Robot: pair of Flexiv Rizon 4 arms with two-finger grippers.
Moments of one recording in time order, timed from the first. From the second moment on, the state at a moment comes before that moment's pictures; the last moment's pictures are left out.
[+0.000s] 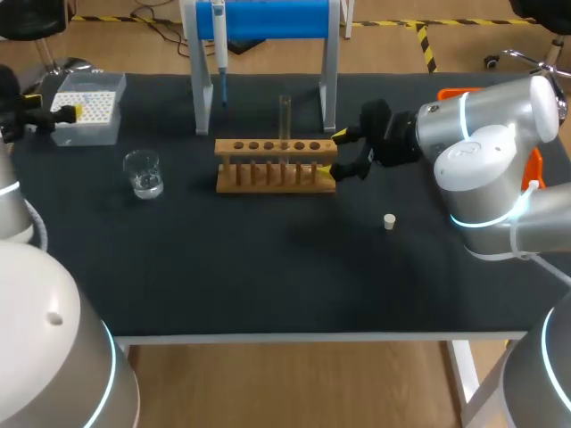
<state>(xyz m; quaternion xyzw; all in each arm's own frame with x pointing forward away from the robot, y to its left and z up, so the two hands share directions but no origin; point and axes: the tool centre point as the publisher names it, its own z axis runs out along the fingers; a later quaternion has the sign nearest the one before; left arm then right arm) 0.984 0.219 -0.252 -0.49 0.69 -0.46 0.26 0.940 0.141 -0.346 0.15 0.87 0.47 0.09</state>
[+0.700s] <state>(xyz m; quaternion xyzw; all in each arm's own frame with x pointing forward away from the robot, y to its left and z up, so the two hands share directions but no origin) 0.992 0.216 -0.254 -0.49 0.69 -0.46 0.26 0.940 0.141 -0.346 0.15 0.87 0.47 0.09</state>
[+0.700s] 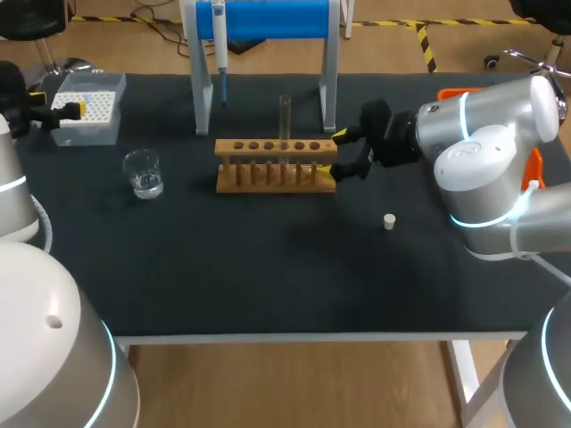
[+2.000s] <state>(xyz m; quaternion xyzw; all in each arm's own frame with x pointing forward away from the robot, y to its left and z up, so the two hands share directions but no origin) 1.134 0.251 -0.338 -0.58 0.69 -0.34 0.29 0.940 0.141 -0.347 0.15 0.87 0.47 0.09</state>
